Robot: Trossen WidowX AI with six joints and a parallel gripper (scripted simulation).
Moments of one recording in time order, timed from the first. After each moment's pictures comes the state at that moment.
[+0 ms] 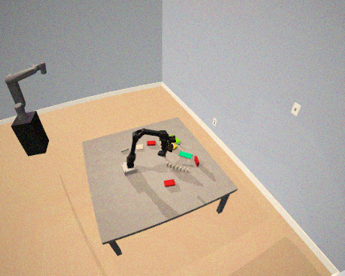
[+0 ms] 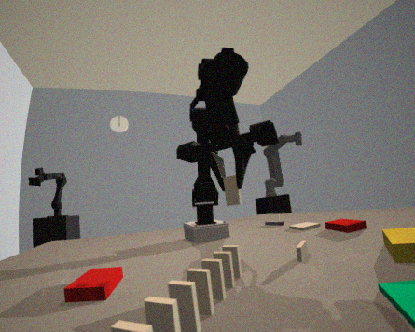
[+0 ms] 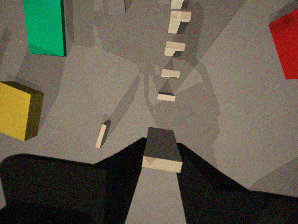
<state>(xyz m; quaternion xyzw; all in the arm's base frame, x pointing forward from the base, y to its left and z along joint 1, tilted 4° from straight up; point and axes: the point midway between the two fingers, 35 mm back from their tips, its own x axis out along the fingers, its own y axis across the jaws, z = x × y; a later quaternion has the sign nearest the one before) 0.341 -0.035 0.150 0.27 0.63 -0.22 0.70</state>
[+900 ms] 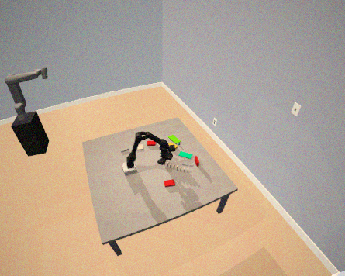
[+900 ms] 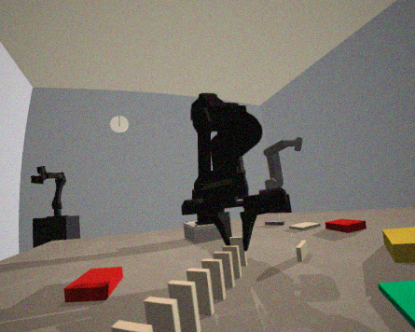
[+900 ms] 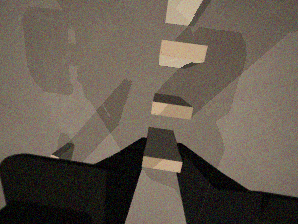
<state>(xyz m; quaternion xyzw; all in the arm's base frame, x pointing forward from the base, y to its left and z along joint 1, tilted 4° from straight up) 0.346 -0.030 0.042 0.27 0.63 -0.23 0.69</state>
